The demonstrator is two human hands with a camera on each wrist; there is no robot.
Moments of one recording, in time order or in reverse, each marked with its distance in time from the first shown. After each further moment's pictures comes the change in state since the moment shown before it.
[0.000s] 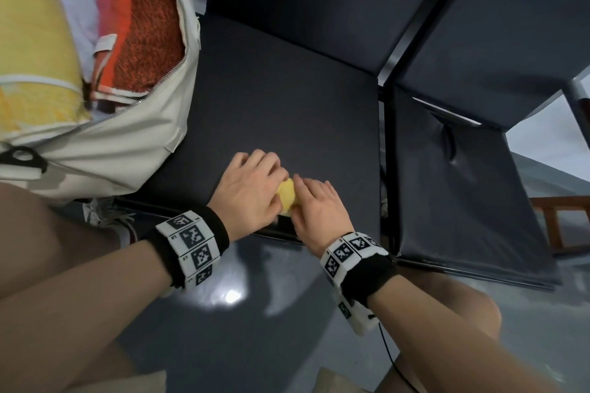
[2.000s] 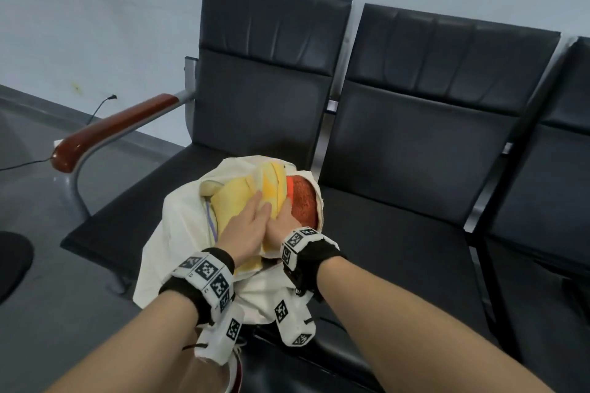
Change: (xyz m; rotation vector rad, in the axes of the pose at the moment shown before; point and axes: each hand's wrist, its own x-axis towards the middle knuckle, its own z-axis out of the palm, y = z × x) left_hand -0.040 -0.127 -0.212 -0.656 0.233 -0.830; right_hand 0.165 -0.264 -0.122 0.770 -0.141 0.211
